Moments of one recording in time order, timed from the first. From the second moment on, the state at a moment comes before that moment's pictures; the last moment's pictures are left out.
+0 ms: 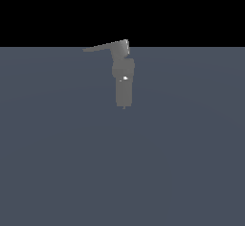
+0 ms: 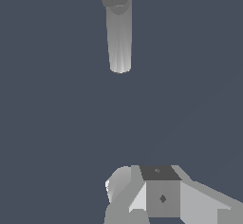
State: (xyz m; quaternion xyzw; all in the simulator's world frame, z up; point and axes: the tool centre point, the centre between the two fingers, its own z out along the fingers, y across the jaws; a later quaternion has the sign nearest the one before) arm -0.242 -0.019 0.478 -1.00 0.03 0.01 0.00
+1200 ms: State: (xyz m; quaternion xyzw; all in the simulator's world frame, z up) arm -0.228 0.003 0.474 -1.00 0.02 0.02 0.02
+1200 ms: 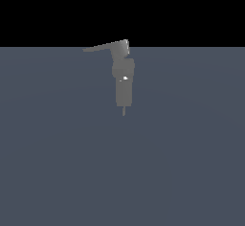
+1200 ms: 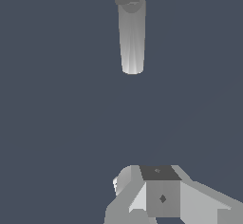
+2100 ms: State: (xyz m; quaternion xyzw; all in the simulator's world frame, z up) arm -0.138 0.014 0.475 -0.98 0.20 0.05 0.04
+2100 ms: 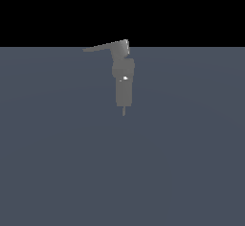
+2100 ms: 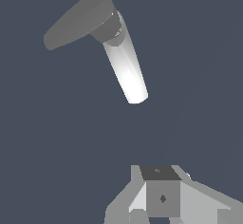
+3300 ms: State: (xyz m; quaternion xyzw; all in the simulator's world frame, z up) arm 0.017 0.046 0.410 -0.87 0.48 0.10 0.02
